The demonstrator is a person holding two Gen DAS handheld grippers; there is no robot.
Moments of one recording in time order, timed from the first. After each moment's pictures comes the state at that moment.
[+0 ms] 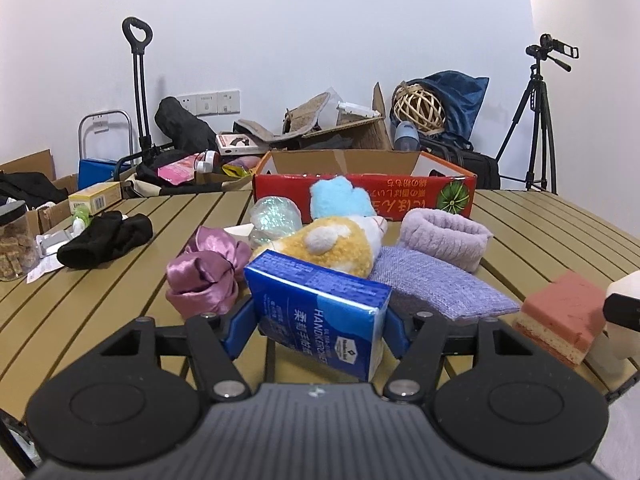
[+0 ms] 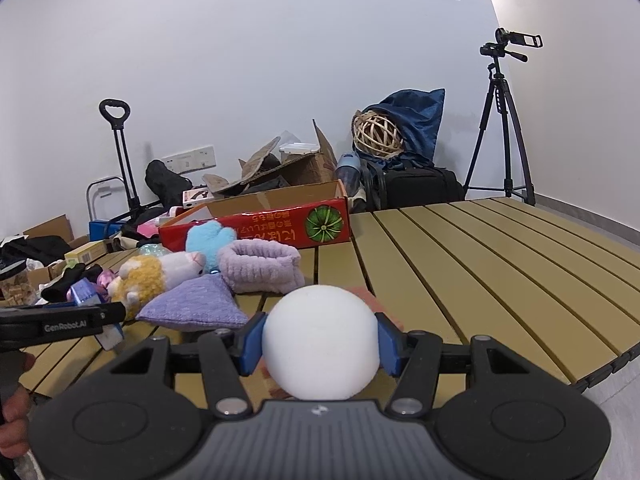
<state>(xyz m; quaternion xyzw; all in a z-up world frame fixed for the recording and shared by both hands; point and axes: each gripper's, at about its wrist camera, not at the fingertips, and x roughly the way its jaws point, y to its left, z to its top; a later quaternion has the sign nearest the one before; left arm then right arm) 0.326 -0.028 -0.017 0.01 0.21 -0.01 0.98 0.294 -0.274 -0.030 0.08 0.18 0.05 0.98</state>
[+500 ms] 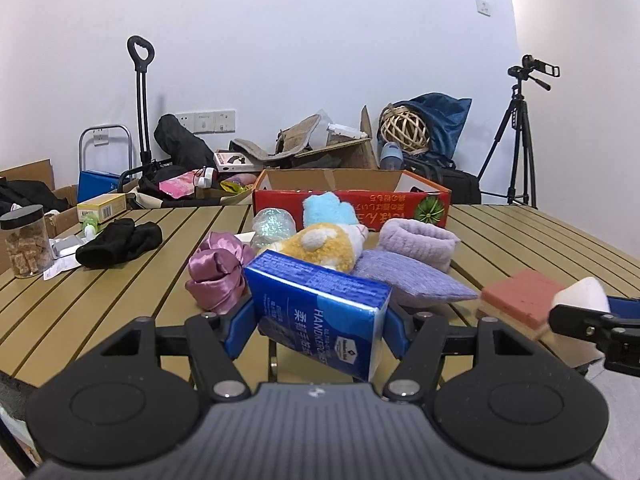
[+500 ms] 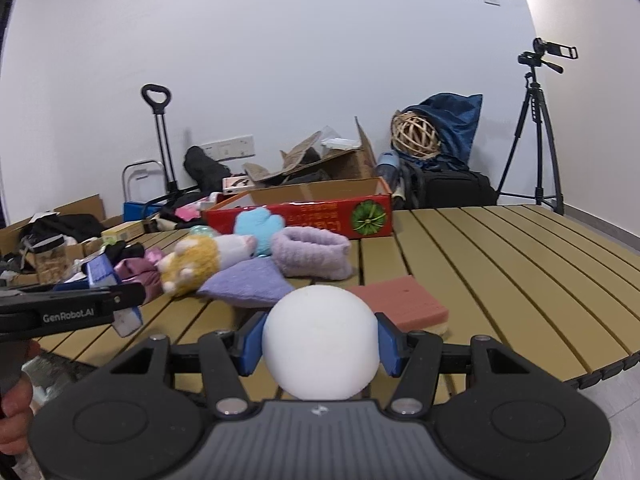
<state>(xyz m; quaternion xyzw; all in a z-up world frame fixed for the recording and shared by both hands) 0.266 -0.025 -0.007 0.01 0.18 -0.02 0.98 0.262 -0.250 -0.023 0.05 0.18 0.10 0.98</state>
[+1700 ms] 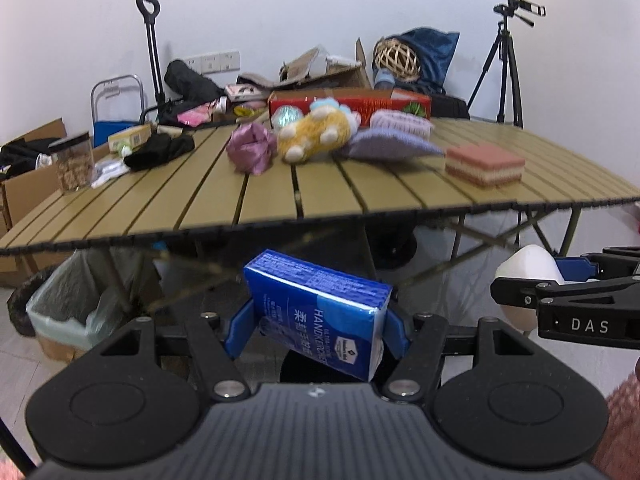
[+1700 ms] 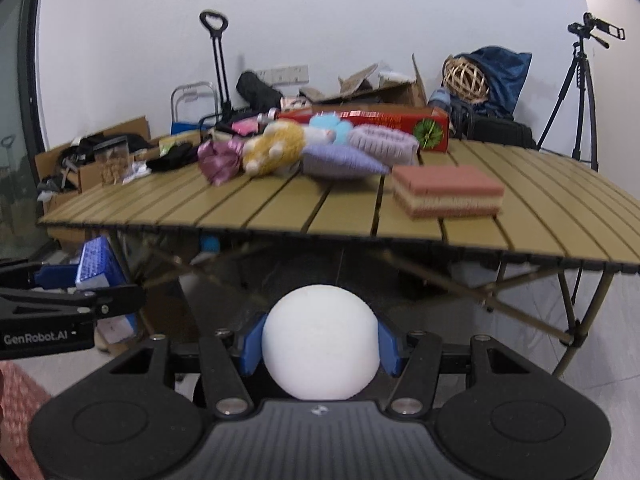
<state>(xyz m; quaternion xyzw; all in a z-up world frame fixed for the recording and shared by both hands) 0.136 -0.005 -0.048 0.03 0.28 -0.02 0.96 0.172 -0.212 -0.063 0.00 0.28 0.16 0.95</state>
